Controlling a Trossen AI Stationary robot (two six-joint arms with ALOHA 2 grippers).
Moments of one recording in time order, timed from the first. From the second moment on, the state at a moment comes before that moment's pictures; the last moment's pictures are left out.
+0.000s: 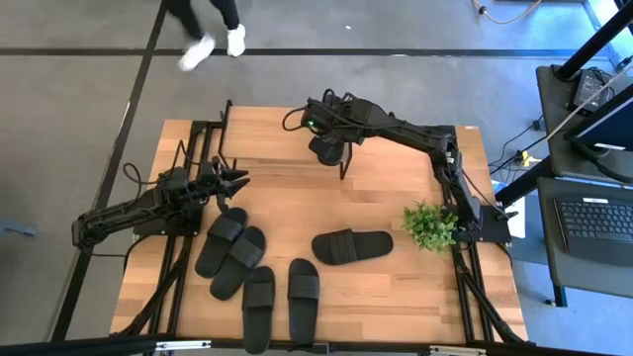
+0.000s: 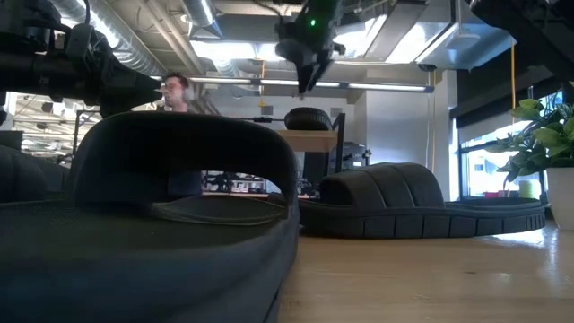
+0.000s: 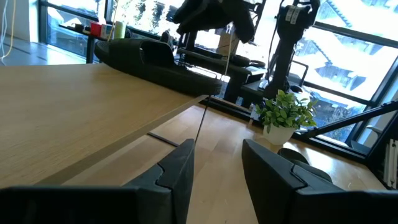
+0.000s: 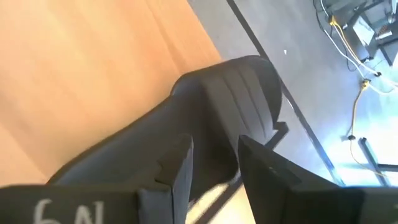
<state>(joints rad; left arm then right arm) 0.38 0.01 0.01 0.02 0.04 -0.28 -0.26 2.15 2.35 -1.32 0.58 0.15</state>
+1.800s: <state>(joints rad) 0.38 0.01 0.01 0.02 0.04 -0.28 0.12 1.32 0.70 -0.29 -0.03 -0.50</state>
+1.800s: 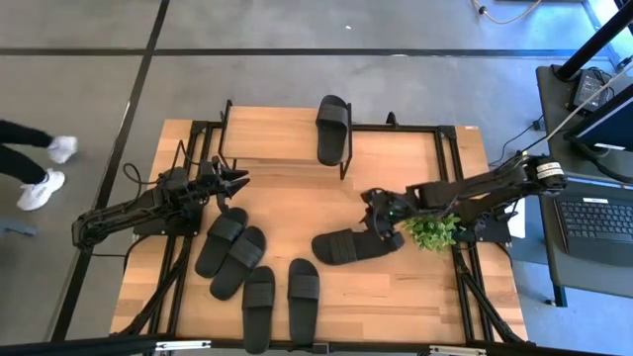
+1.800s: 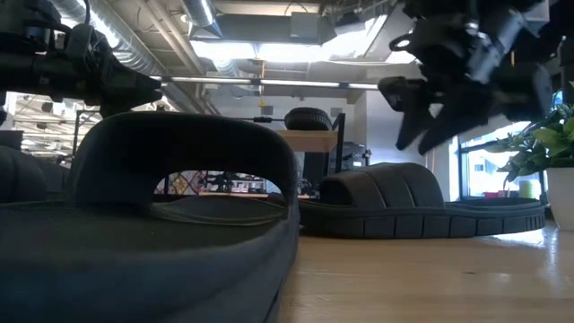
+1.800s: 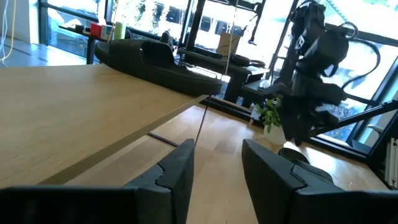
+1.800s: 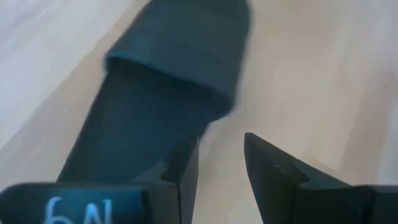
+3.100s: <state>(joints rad) 0.38 0.01 0.01 0.02 0.04 -0.28 0.17 1.59 0.59 0.33 0.06 -0.74</state>
